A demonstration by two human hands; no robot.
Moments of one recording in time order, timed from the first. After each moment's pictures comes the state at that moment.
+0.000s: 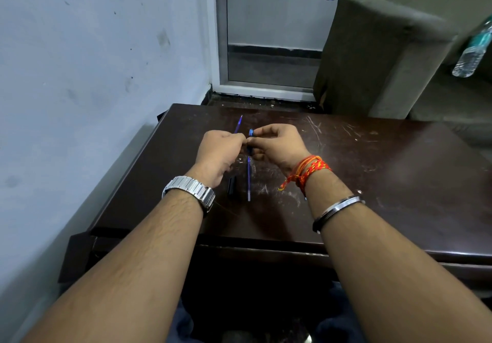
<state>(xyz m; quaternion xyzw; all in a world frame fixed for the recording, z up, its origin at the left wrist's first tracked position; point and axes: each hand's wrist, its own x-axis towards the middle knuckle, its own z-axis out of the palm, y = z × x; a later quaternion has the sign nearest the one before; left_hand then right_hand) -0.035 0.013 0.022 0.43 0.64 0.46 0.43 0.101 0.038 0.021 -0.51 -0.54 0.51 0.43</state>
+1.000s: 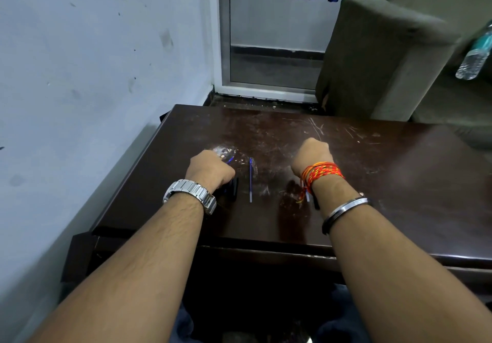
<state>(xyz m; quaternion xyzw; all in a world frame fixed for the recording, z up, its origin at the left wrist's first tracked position) -0.053 0.005 0.005 0.50 0.80 0.18 0.27 0.146 0.036 0.016 -0.76 -0.59 0.17 0.19</state>
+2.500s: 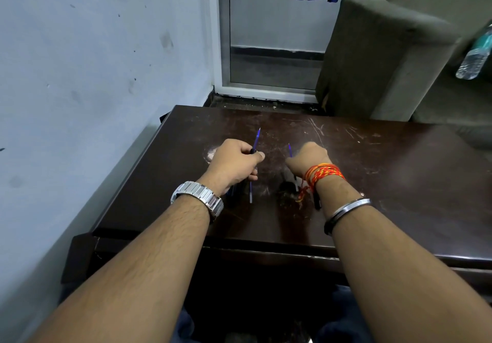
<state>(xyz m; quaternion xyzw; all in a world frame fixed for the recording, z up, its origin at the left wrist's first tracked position) -0.025 0.010 0.004 0.56 0.61 0.39 0.40 0.145 0.045 0.012 -0.76 -0.59 0.23 0.16</state>
